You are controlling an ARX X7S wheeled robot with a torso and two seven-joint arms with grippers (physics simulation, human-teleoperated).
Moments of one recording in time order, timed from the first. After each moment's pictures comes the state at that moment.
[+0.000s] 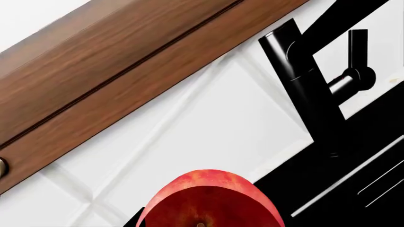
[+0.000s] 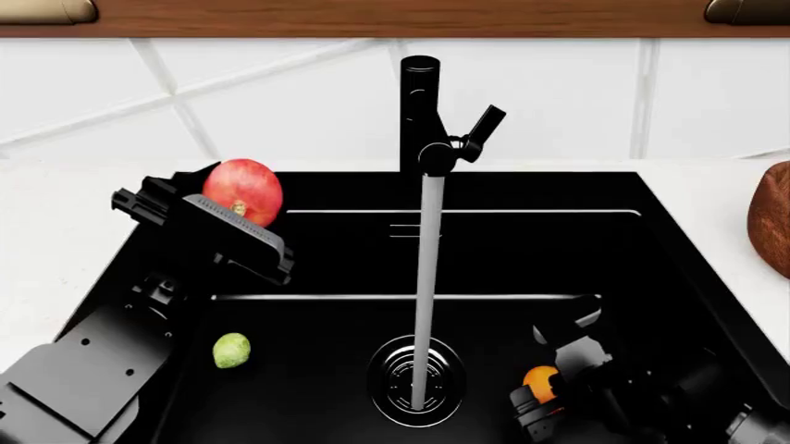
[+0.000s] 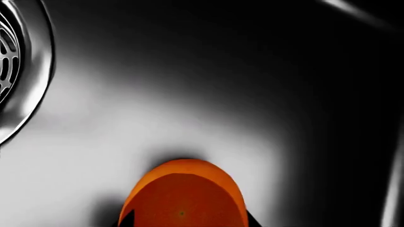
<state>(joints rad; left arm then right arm) -0.66 -0.72 0.60 0.18 -0.34 -0.33 -0.18 0.98 0.65 -1.24 0.41 1.21 0.87 0.25</state>
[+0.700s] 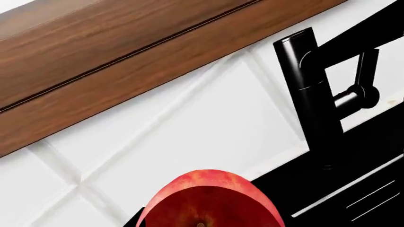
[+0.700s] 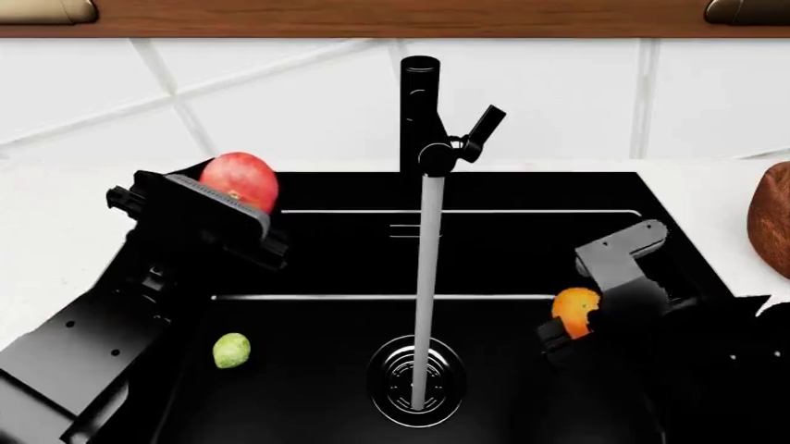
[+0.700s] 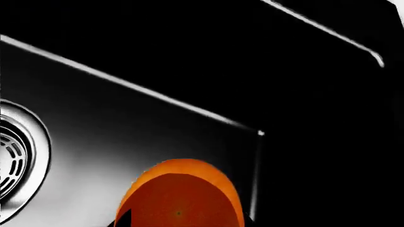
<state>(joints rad) -0.68 -0.70 0.53 0.19 -0.49 -0.41 -0.17 1.08 0.90 -1.09 -0.03 1.36 0.91 0.56</state>
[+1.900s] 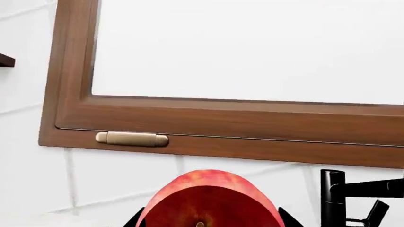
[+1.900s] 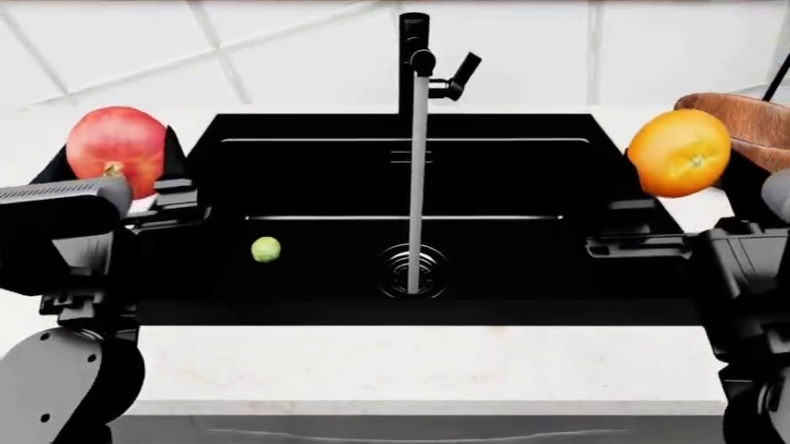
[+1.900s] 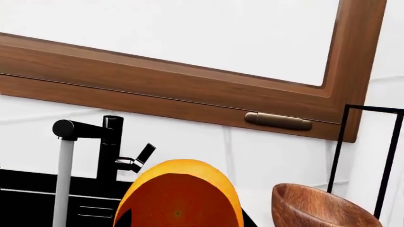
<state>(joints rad) -0.42 -0.60 0.20 0.37 -0.58 -0.16 -0.50 0.84 1.22 -0.79 -0.74 1.15 0.21 1.00</state>
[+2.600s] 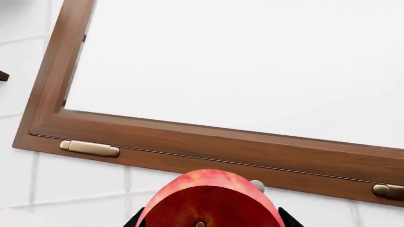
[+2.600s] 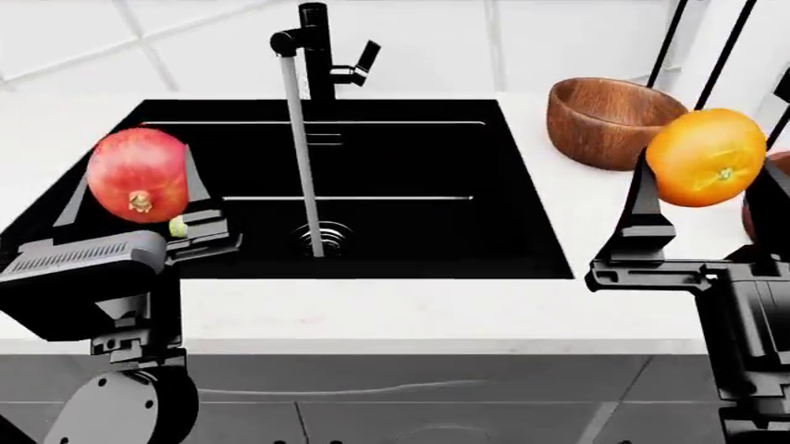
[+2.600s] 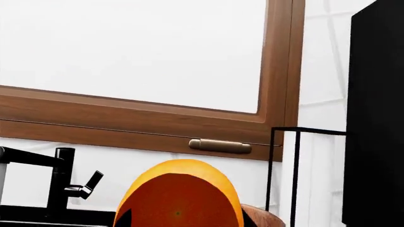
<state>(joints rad) -0.32 -0.44 0.26 0.34 -0.38 0.09 -0.54 0.68 1.25 -0.80 -0.83 0.90 0.01 1.09</state>
